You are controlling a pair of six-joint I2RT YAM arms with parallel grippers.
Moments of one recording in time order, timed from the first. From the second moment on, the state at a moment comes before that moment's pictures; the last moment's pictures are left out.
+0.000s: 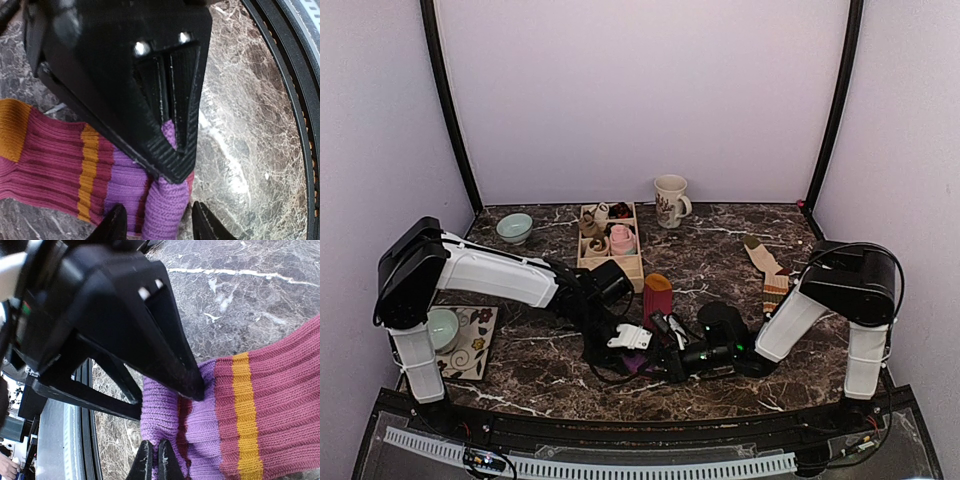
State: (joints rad) left arm -0.96 1.87 1.15 -0.52 0.39 0.86; right arm 1.02 1.97 0.56 0.89 -0.54 0.63
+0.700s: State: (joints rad) left arm -0.96 1.85 1.15 -0.54 0.41 0.85; right arm 1.02 1.98 0.56 0.89 -0.54 0.64
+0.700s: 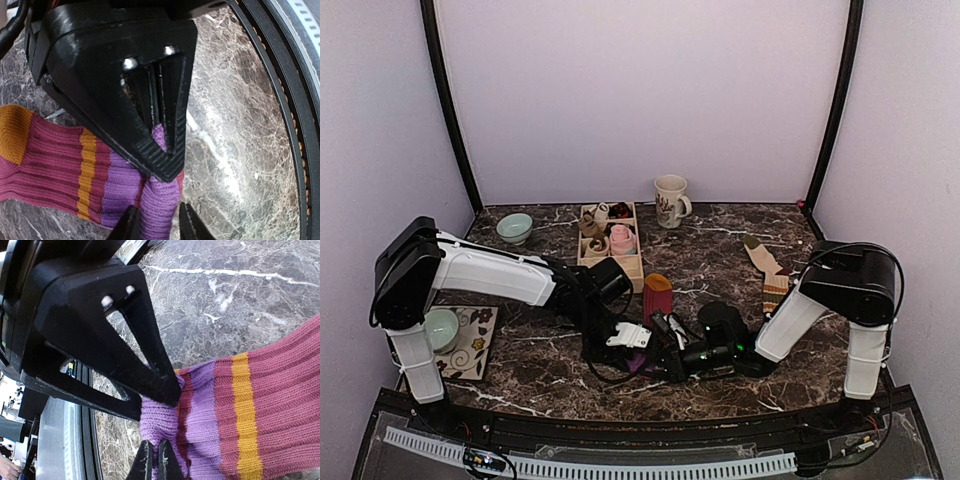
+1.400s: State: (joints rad) left arm -0.96 1.93 1.21 -0.57 0.48 0.82; right arm 1.02 1.78 0.40 0.92 -0.47 0.68
